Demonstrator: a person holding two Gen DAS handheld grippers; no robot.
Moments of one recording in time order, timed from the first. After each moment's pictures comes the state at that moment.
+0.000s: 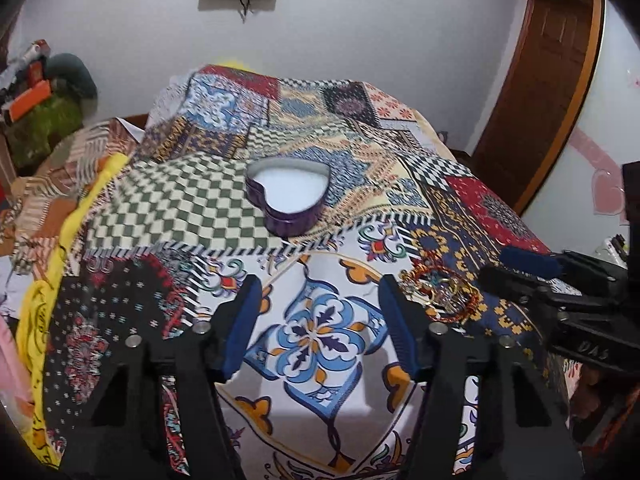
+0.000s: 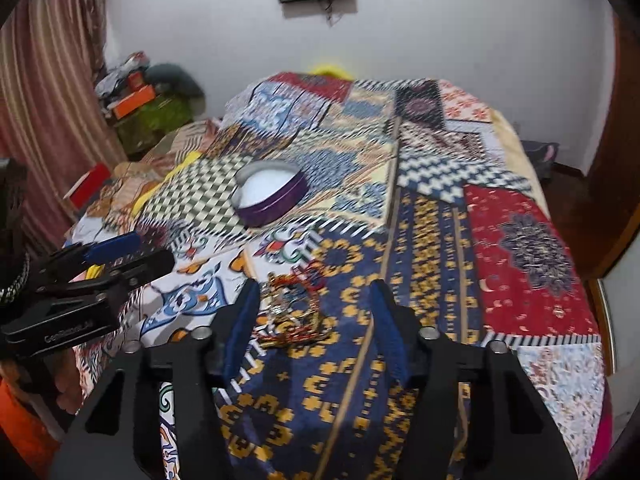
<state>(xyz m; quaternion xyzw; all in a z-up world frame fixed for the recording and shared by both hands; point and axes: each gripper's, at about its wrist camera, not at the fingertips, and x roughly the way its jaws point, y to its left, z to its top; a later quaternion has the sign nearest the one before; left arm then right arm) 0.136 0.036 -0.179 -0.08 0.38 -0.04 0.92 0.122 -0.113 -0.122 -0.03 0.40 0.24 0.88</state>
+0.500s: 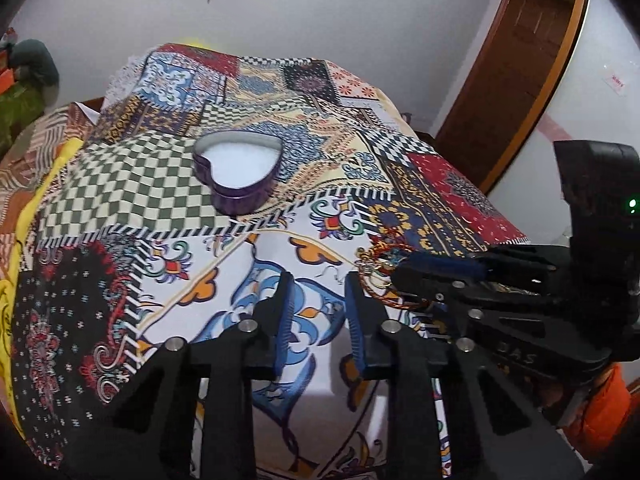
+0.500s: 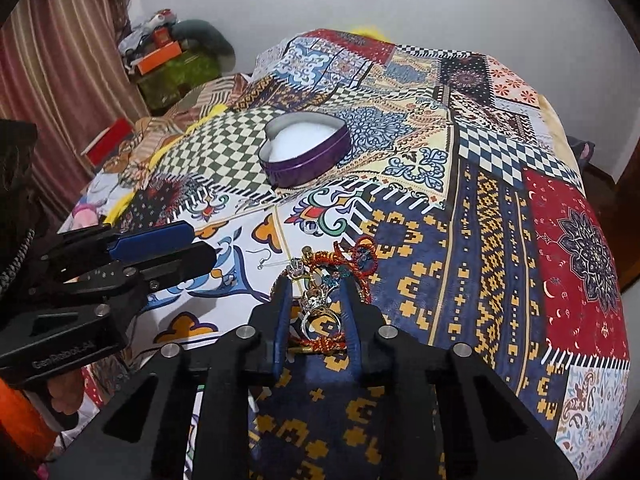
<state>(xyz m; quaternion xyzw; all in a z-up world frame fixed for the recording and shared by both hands) 0.147 0.022 -0.193 -0.10 0.40 -0.12 0.90 0.142 -0.086 -0.153 -0.08 0.45 0.29 0.84</state>
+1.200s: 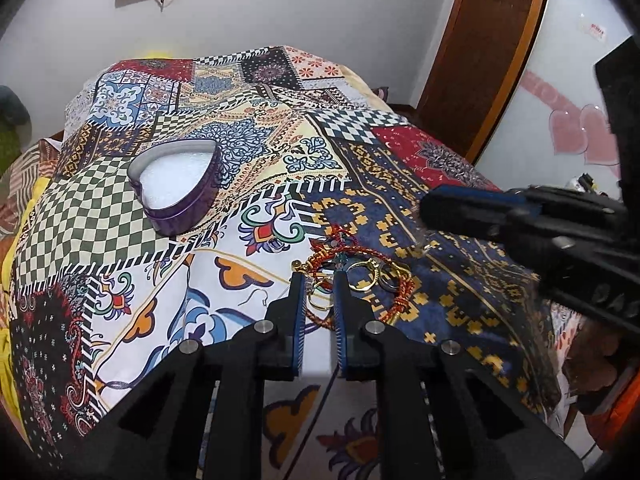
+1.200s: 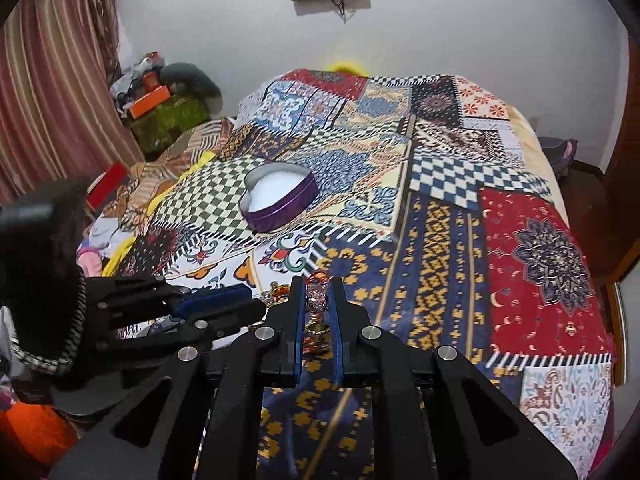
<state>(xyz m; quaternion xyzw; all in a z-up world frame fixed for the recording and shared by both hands) 0.172 -0.031 -0.199 -0.03 0.42 -0.15 0.90 0.144 -0.127 -0.119 -0.02 0.40 0.27 0.87</state>
